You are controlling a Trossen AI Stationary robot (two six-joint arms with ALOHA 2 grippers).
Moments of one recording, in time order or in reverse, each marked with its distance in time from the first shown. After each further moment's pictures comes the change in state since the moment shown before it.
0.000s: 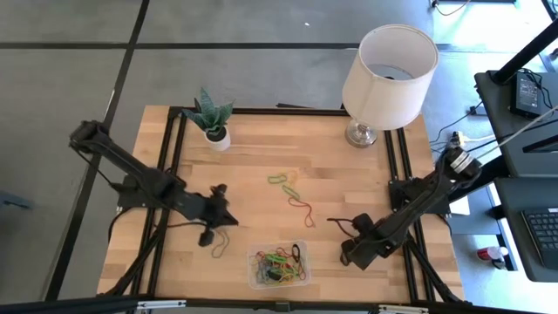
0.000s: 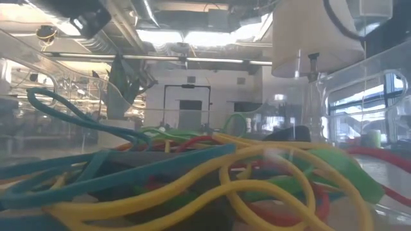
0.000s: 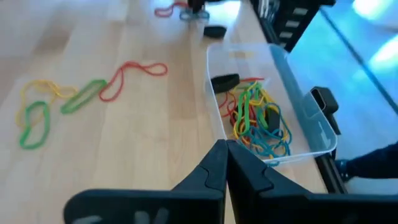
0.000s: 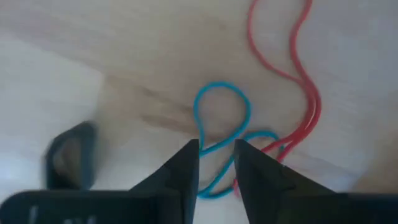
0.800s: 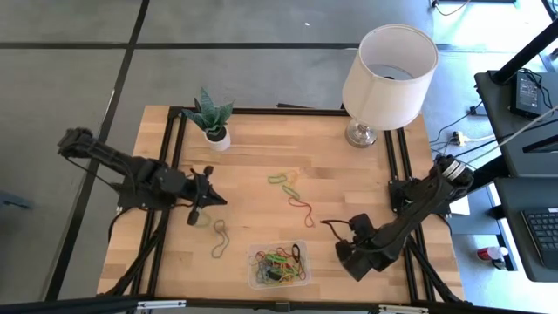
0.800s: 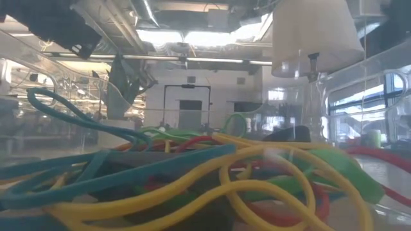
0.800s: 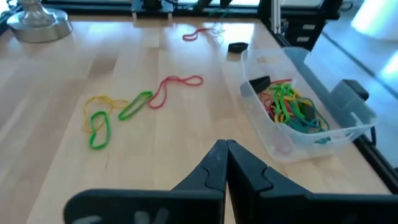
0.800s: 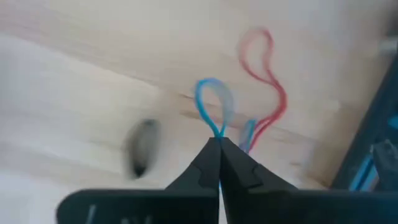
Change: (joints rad) left arm 0.178 -0.418 -0.299 0.043 0.089 0.225; right arm 0.000 0.113 0.438 -0.473 0.119 0.059
